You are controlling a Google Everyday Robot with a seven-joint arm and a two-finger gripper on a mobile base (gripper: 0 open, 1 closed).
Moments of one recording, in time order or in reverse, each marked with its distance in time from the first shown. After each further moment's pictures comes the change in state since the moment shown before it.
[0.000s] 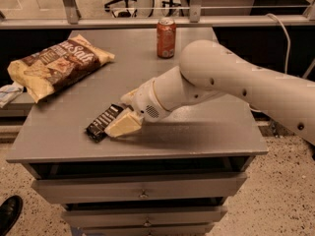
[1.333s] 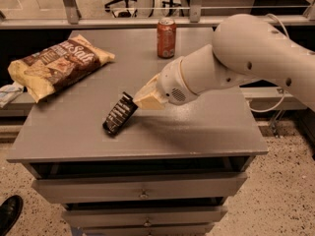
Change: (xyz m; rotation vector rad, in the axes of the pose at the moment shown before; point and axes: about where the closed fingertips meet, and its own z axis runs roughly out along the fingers) arm -0.004 -0.028 -0.077 0.170 0.023 -0.054
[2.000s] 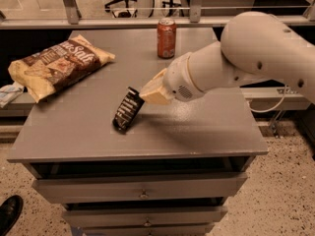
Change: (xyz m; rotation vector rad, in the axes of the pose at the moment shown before) arm 0.002 -0.014 -0.016 0.070 -0.003 -0.027
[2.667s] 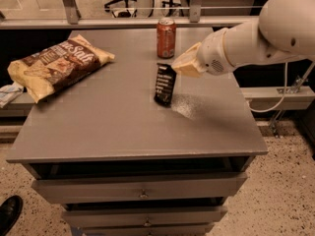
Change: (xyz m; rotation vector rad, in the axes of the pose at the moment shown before) arm 0.022 -0.099 -0.051 0.163 -0.014 -0.024
